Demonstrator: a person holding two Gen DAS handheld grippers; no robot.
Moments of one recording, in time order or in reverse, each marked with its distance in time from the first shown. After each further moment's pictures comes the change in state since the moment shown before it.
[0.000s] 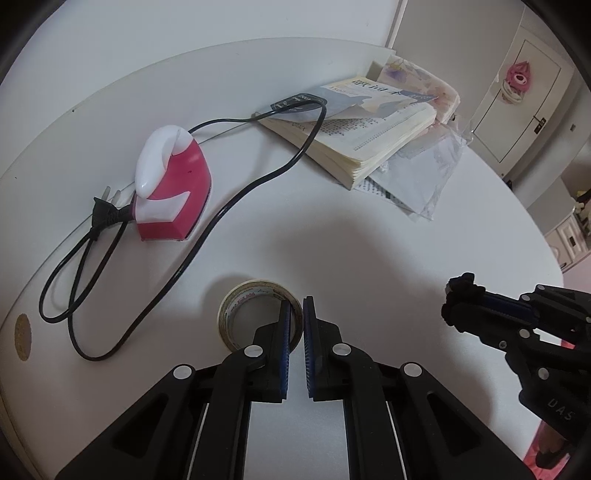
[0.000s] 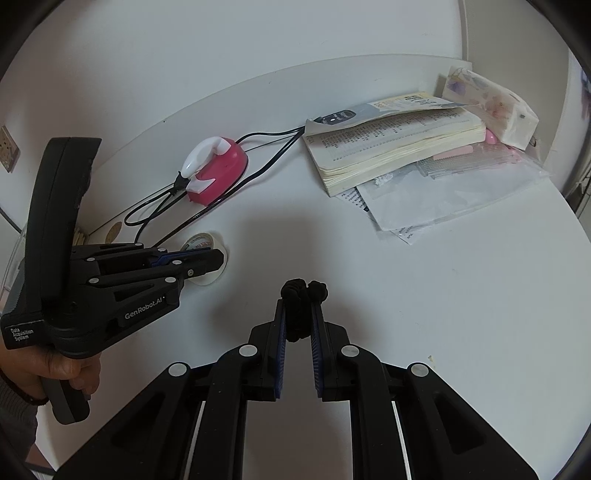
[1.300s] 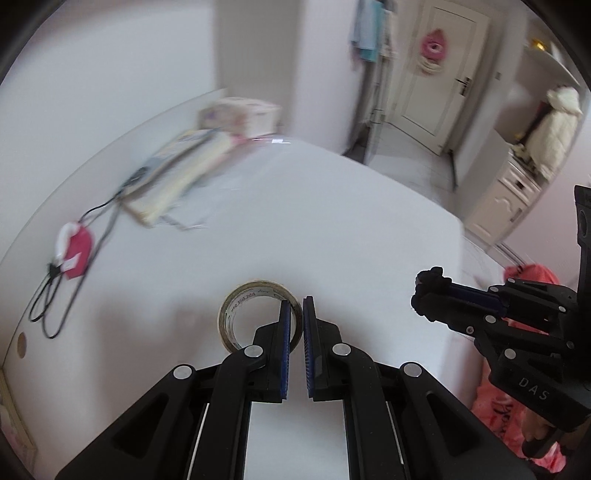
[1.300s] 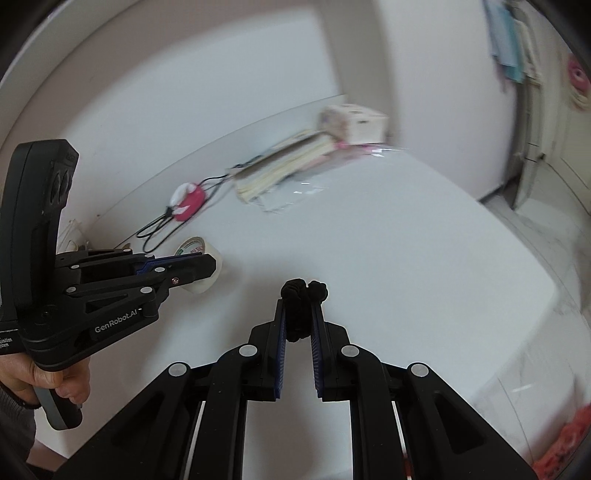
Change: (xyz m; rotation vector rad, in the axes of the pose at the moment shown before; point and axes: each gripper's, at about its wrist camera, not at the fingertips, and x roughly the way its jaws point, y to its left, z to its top) left arm -0.097 -0.223 -0.054 0.260 -0.091 -0.100; right arm -0.209 -0.092 -0.131 0.180 -0.180 -0.096
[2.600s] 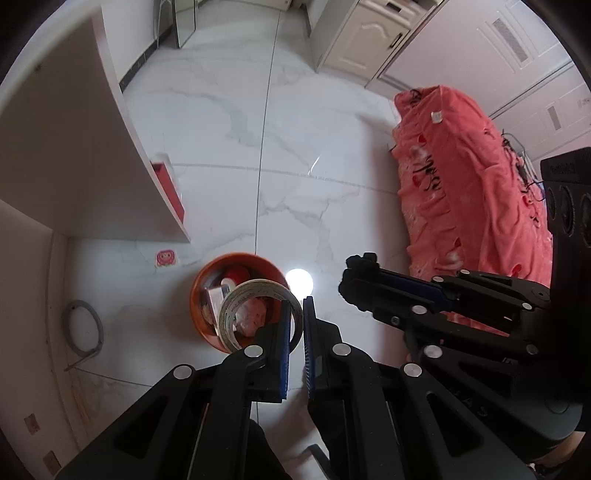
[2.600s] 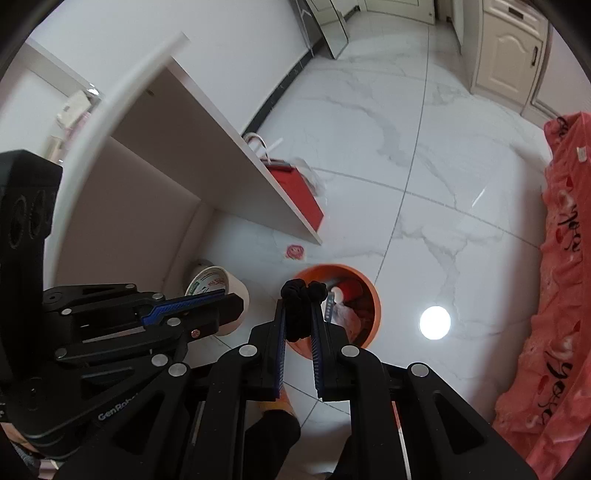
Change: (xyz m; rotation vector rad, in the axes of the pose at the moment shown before) left arm 0.228 -0.271 -0.114 0.408 0.486 -0.392; right arm 0.009 -0.270 -0.277 0.665 0.197 -0.258
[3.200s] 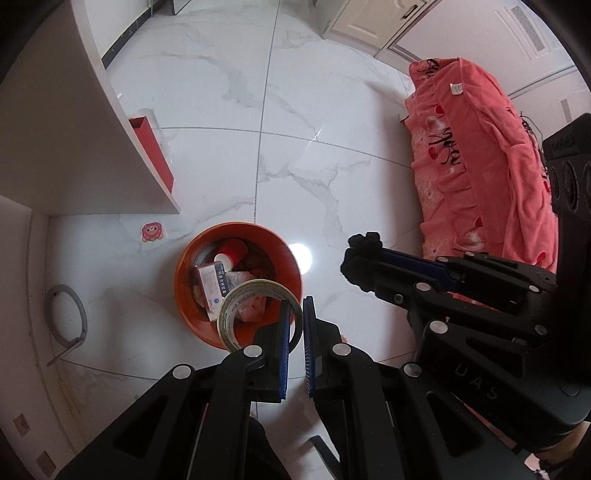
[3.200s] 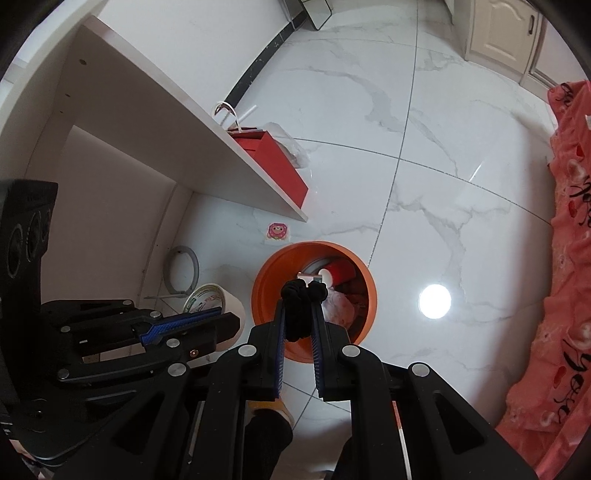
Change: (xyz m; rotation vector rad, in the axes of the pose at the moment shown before) left arm 0.070 0.021 -0.006 -0.017 0.102 -0.009; right arm 0.085 -0.037 -0.006 0.046 0.068 -0.016
